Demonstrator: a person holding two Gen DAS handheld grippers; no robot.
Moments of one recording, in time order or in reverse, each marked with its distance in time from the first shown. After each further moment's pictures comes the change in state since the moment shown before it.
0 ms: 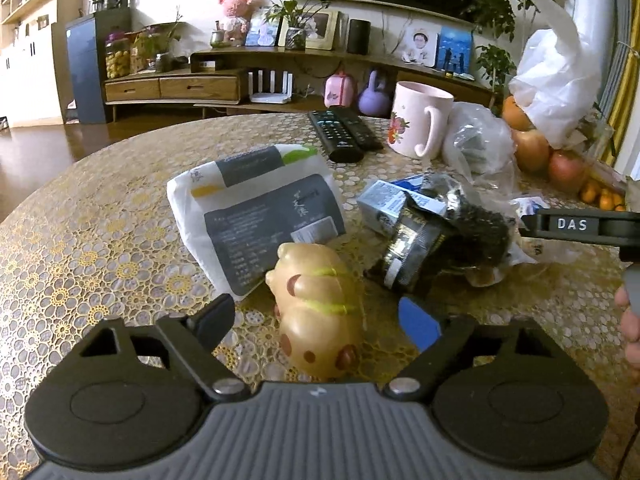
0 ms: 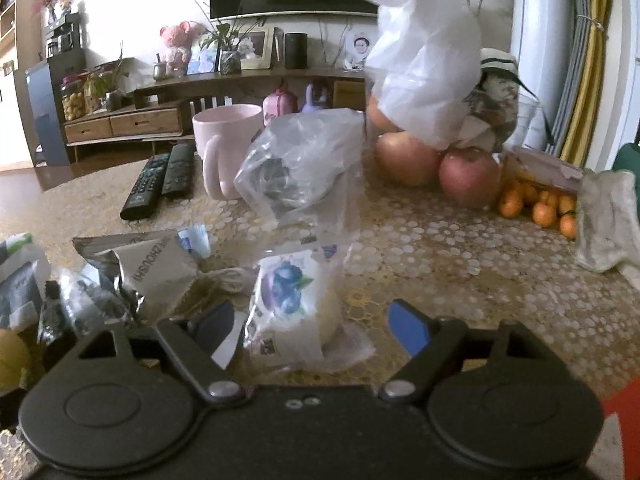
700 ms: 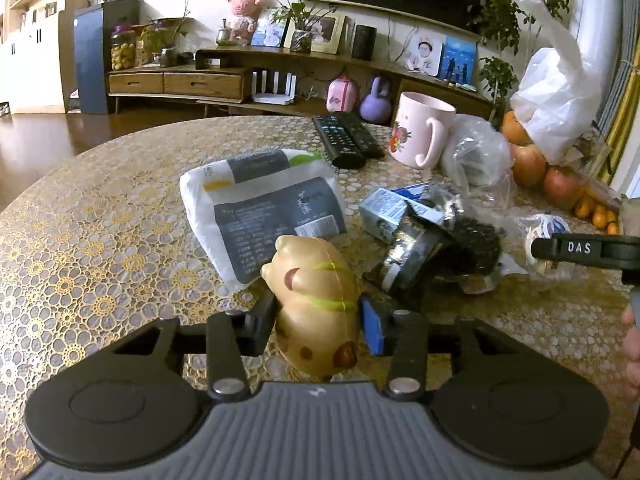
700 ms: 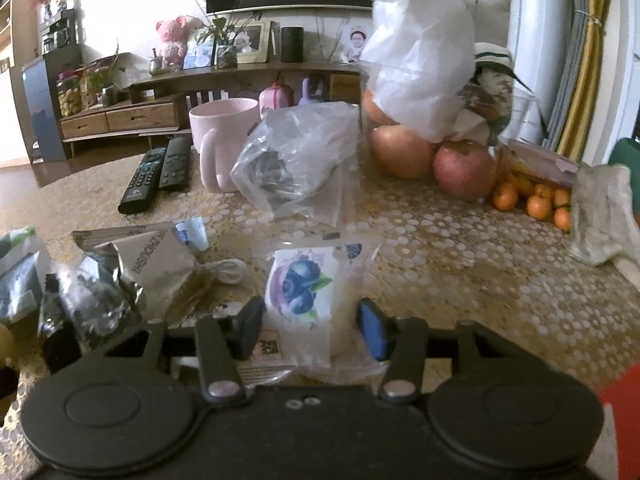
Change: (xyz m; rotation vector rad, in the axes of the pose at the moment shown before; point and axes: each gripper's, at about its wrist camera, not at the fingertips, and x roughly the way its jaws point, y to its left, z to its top) left arm -0.017 0.003 -0.001 -0.048 -0.010 -0.026; right arm -0.022 -0.008 -0.004 0.026 0.019 -0.015
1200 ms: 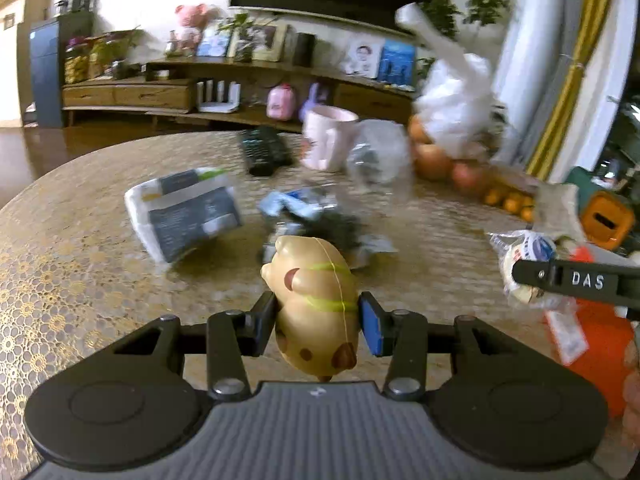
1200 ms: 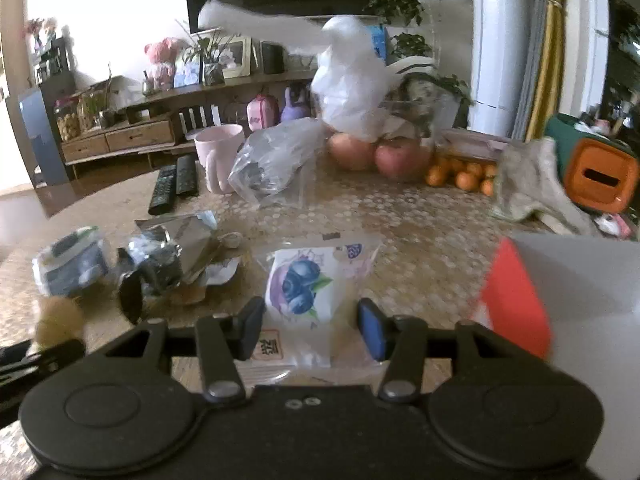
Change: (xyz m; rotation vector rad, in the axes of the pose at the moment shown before) left arm -0.089 -0.058 -0.009 0.067 -0.011 -0.158; right arm -0.141 -0.037 -0.032 0.093 -0.010 0.005
